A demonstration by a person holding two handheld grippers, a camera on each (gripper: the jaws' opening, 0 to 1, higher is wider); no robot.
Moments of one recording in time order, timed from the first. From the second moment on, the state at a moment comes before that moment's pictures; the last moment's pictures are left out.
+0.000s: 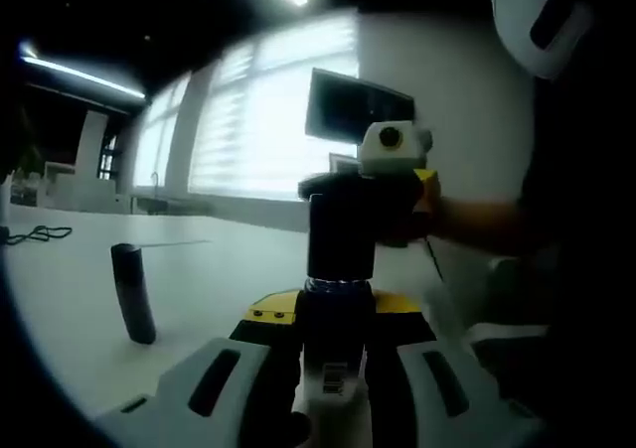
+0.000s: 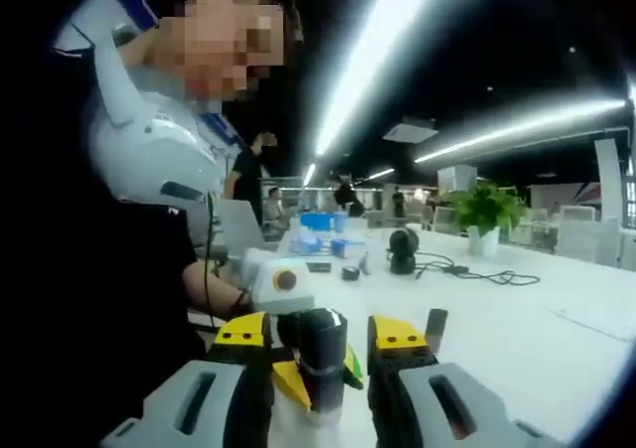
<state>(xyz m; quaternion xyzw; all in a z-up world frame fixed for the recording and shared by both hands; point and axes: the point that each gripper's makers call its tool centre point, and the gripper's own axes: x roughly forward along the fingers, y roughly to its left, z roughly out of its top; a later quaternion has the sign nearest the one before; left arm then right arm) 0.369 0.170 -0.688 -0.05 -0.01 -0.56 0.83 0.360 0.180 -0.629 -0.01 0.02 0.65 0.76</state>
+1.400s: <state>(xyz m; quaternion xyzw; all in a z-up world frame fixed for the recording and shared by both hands) 0.364 0.167 -0.687 -0.05 -0.01 -0.57 0.82 0.351 0.214 -0.654 -0.04 0.05 0.74 0.67</state>
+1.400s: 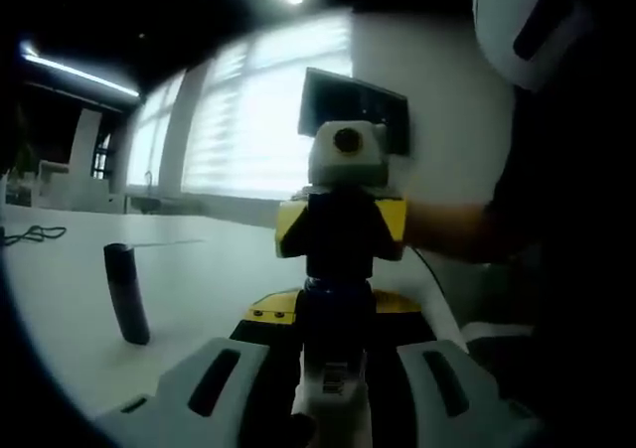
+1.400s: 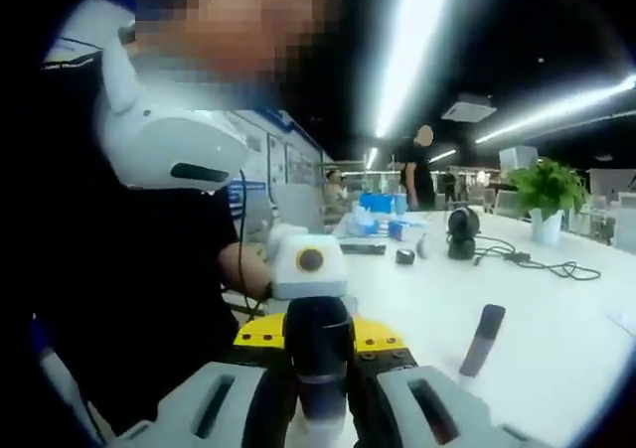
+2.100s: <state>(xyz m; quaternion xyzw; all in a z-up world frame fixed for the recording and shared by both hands) 0.368 0.169 -0.688 -0.04 -0.02 -0.56 0.83 0.361 0.210 -0.652 -0.03 0.02 0.61 0.79</state>
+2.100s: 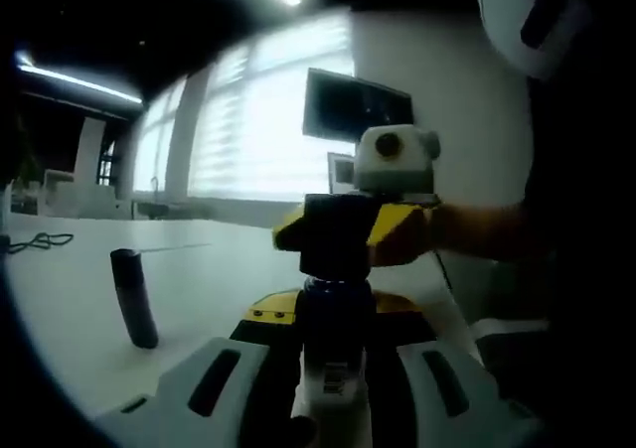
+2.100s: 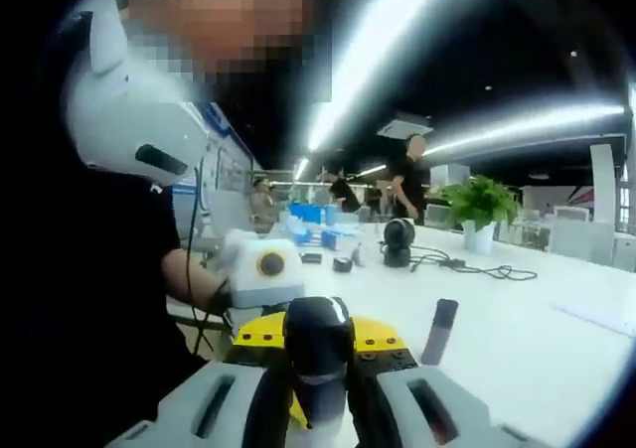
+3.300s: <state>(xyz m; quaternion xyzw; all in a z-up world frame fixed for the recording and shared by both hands) 0.383 0.179 -0.687 -0.02 -0.03 -0.51 0.86 0.384 0.200 -0.651 0.00 0.01 0.28 0.96</state>
